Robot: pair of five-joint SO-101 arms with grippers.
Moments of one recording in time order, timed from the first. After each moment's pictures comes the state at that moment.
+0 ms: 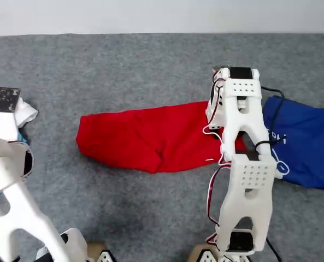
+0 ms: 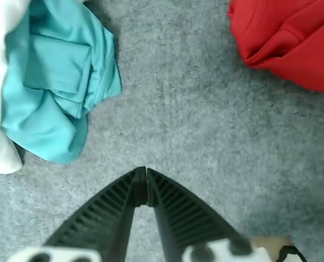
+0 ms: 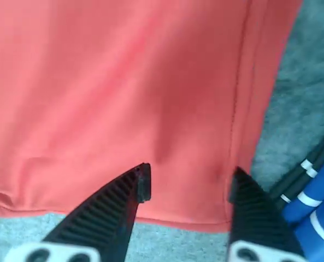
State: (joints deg) left arm -36.9 -30.5 19.0 99.1 -24.0; right arm -1.7 44.6 -39.1 99.4 5.5
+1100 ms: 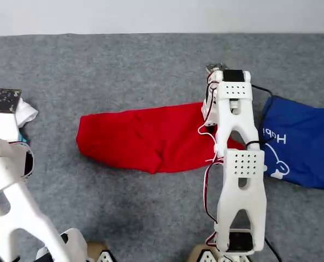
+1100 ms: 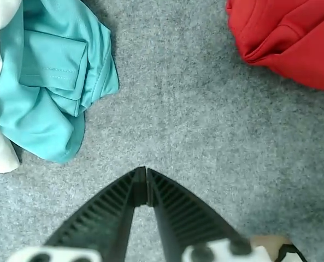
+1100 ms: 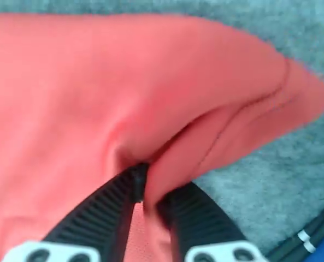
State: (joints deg) left arm -37.0 -30.5 19.3 99.1 -24.0; right arm -3.0 61.5 -59.4 99.9 8.8
